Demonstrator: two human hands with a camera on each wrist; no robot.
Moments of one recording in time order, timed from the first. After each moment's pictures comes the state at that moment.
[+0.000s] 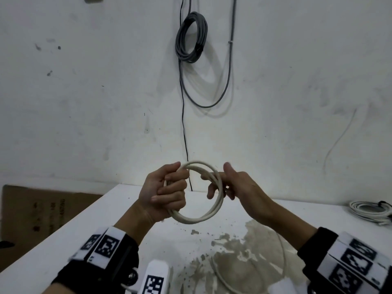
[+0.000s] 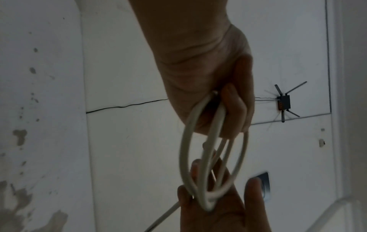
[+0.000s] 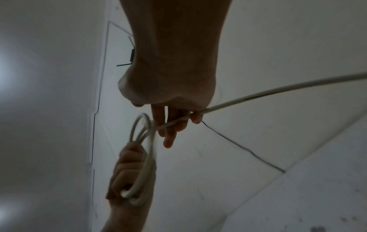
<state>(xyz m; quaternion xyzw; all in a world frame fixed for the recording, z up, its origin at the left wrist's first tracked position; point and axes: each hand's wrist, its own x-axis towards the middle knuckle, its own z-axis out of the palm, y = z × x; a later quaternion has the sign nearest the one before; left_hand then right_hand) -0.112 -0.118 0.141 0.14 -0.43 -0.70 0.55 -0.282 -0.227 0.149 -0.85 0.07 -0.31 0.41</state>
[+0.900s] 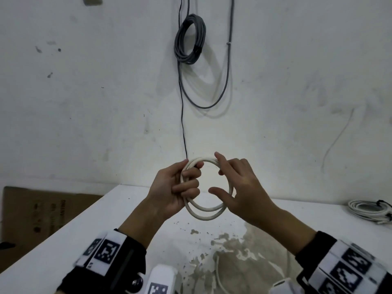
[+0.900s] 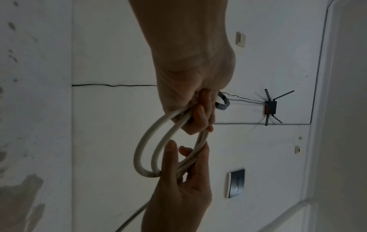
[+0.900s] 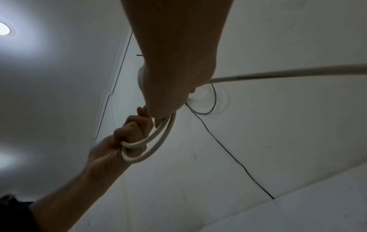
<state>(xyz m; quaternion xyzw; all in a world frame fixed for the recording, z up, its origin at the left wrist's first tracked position) -0.139 -0.128 0.151 0.23 -0.33 -0.57 0.72 -0.275 -0.246 0.129 -0.88 0.06 -0.47 -0.03</state>
